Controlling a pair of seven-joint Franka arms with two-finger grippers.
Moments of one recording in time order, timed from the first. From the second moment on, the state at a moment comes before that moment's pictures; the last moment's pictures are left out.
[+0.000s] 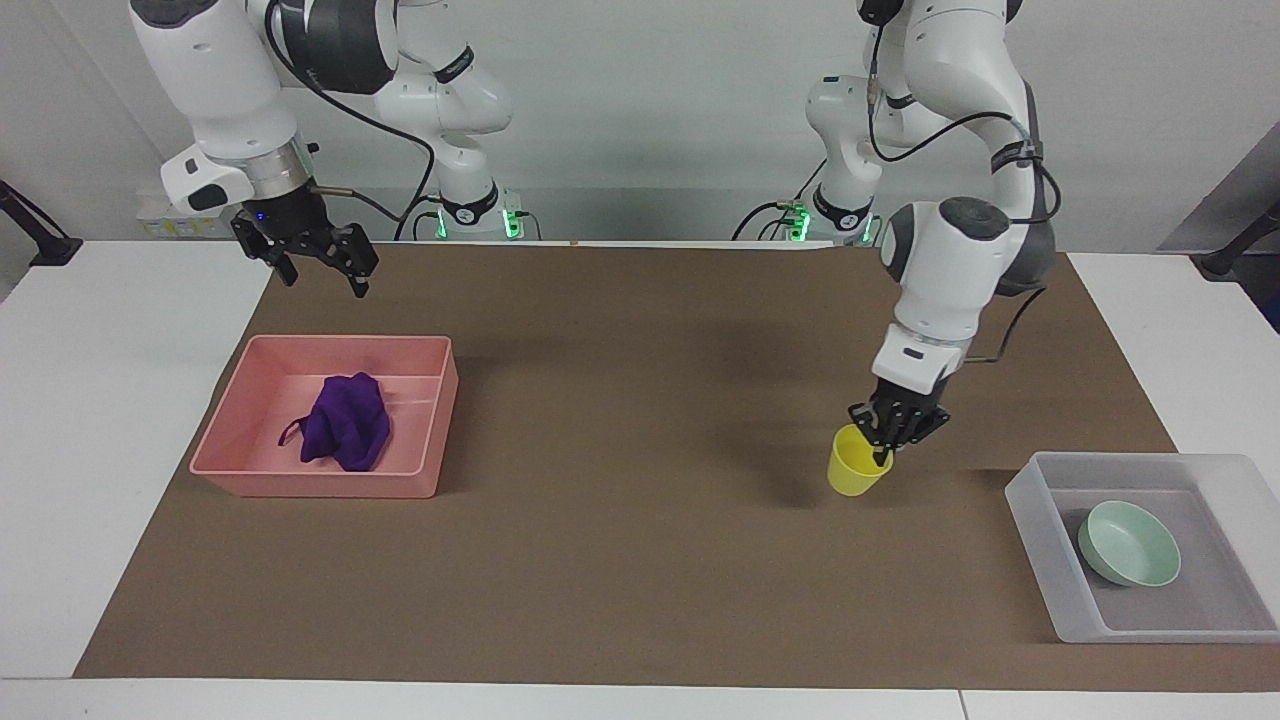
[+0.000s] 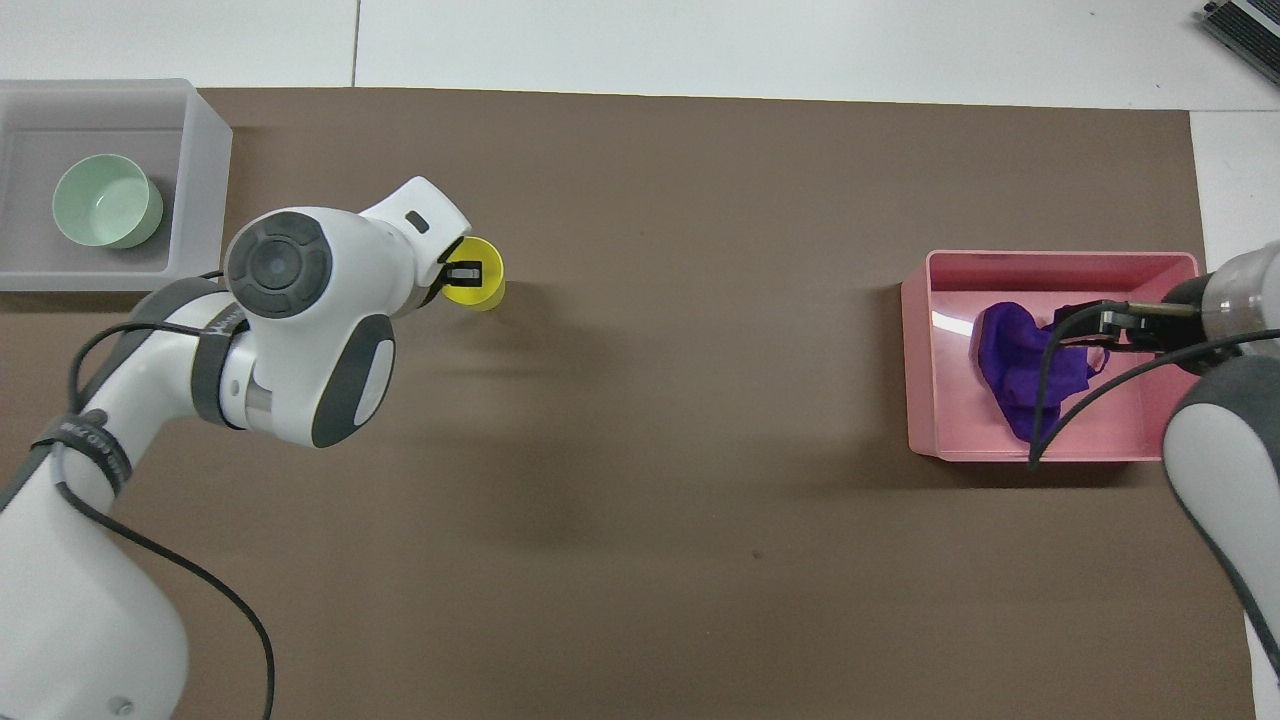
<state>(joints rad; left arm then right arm) -0.29 0.21 0.12 -1.87 -0.01 2.44 -0.27 0.01 -0.08 -0.04 -1.70 -0.04 1.63 0.15</state>
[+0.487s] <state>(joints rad) 0.01 0.26 0.11 -1.73 -0.02 2.44 -0.16 0.00 -0.08 -0.04 -1.59 -0.03 1.52 0.09</state>
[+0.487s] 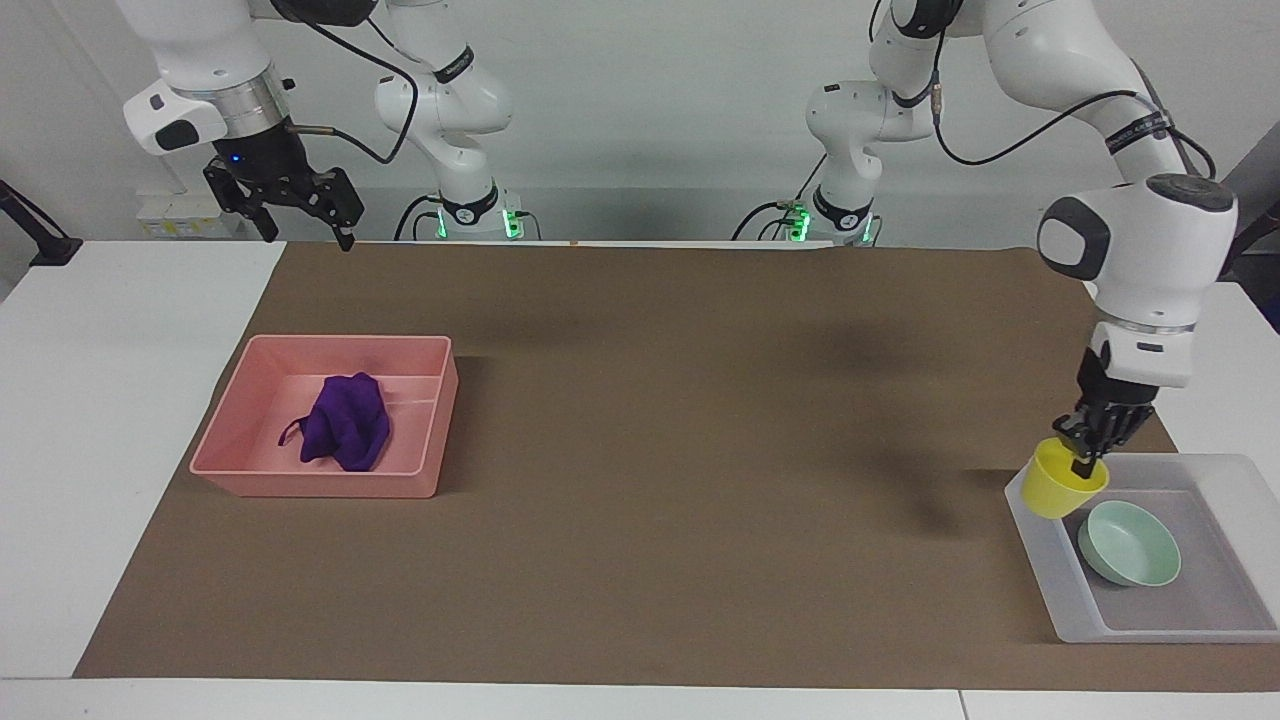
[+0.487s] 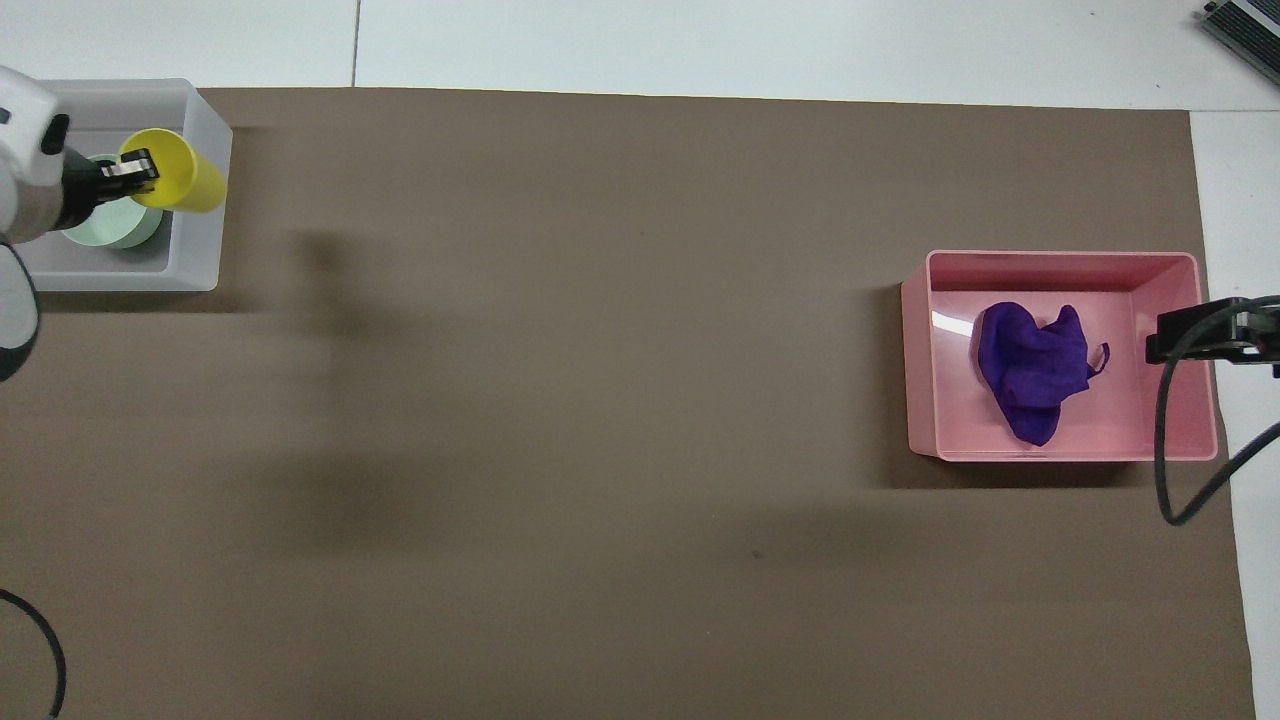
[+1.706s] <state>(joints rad) 0.18 0.56 0.09 -1.52 -0.12 2.48 0.00 0.00 -0.07 -0.04 -1.60 -0.03 1.52 0.08</state>
